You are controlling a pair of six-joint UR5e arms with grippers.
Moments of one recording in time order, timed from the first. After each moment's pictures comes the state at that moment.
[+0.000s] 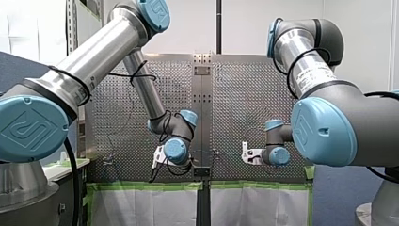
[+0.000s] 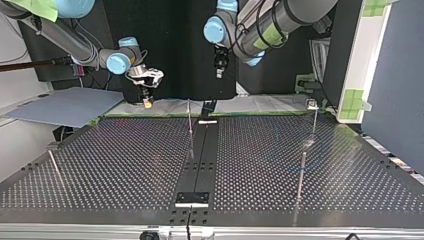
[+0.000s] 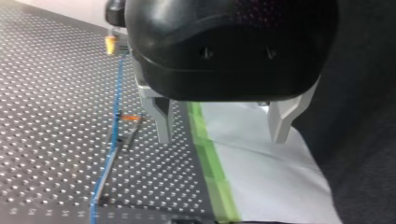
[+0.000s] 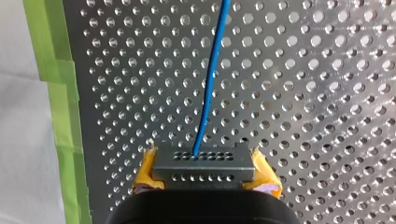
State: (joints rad) left arm -0.68 -2.29 -1.92 -2.55 -2.06 -1.64; right arm 1.84 -0.69 1.71 -0.79 1.33 1.56
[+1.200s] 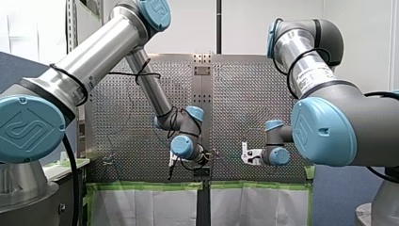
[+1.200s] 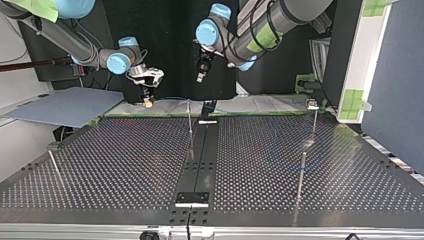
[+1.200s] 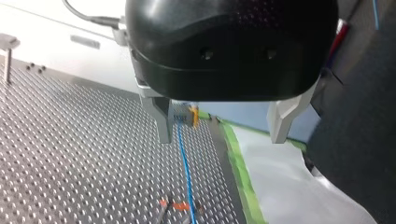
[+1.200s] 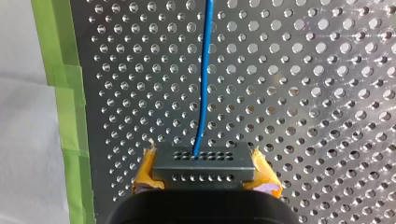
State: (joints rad) left arm -0.70 -2.29 -1.82 -2.53 -1.87 -1.69; right arm 1.84 -0.69 1.71 -0.78 1.32 1.56
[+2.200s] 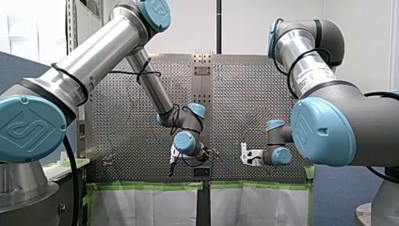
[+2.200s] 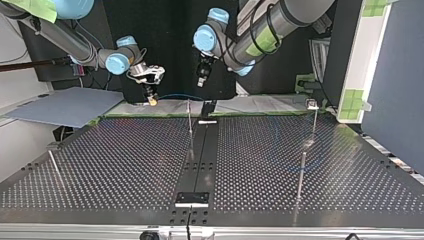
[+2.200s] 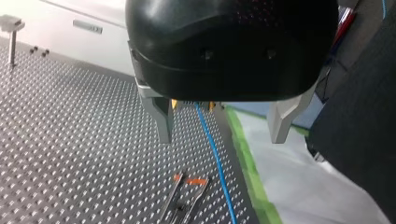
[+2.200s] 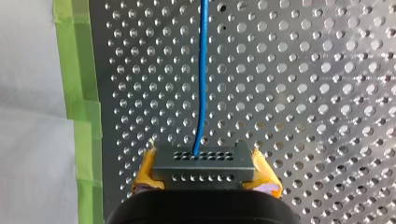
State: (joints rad) left arm -0.69 -2.29 -1.77 -2.58 -1.91 -1.70; right arm 1.83 -0.69 1.71 -0.75 1.21 1.55
